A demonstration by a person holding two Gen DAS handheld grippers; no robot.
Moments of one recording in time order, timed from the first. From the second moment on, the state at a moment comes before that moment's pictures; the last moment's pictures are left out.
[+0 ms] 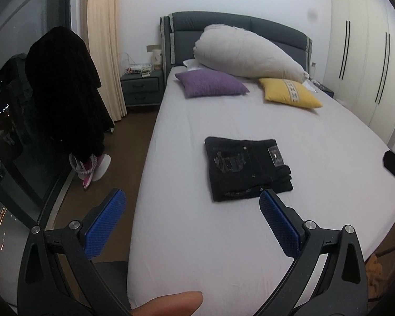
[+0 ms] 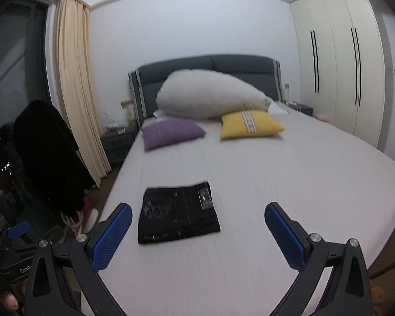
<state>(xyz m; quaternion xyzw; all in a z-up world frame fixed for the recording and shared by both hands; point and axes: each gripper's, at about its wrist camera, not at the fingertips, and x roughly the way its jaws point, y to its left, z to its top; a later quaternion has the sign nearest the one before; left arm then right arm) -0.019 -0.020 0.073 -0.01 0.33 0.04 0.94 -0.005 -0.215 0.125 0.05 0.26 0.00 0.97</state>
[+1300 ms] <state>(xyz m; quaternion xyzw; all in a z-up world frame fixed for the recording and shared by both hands) 0.029 -0.016 0.035 -0.01 0.37 0.03 0.93 -0.003 -0.190 0.101 0.02 0.31 0.01 0.95</state>
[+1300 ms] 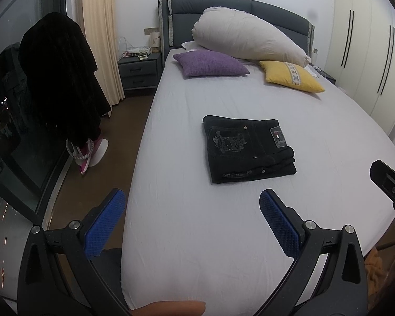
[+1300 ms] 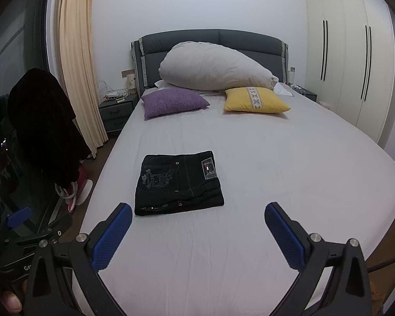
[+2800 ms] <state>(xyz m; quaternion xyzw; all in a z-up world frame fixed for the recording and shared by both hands) 0.036 -0.022 0.015 -0.01 0.39 0.03 0.92 -0.008 -0.191 0.085 0.02 0.32 0.01 0.95</state>
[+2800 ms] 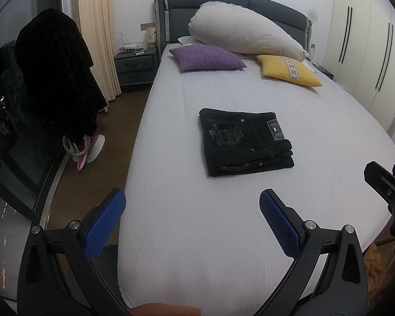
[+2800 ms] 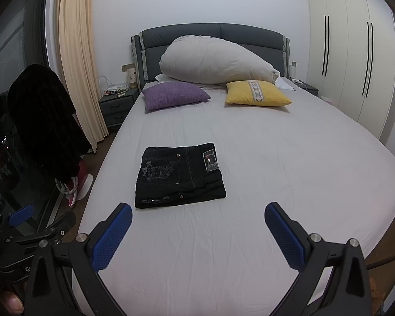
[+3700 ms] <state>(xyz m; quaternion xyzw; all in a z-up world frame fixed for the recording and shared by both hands) 0.033 -0.026 0.005 0.00 0.39 0.02 0.92 -0.010 -0.194 0.082 0.02 0.33 0.01 0.94</state>
